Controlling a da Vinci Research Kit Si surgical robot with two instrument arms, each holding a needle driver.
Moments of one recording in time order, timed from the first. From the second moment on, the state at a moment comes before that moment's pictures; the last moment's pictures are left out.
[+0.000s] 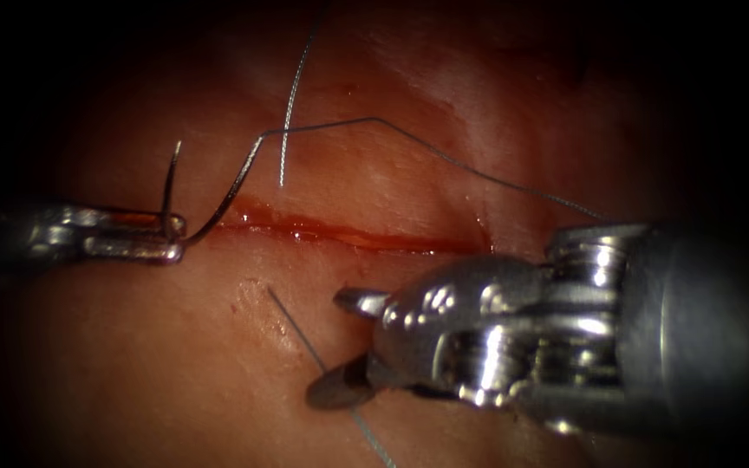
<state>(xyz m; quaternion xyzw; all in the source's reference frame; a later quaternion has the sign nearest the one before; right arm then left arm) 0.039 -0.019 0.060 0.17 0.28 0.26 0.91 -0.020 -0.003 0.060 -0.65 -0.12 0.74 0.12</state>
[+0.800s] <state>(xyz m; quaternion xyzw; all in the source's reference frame) 0.040 -0.020 0.068 0.21 0.21 0.21 0.93 -0.020 -0.003 0.060 -0.65 -0.12 0.74 0.12</state>
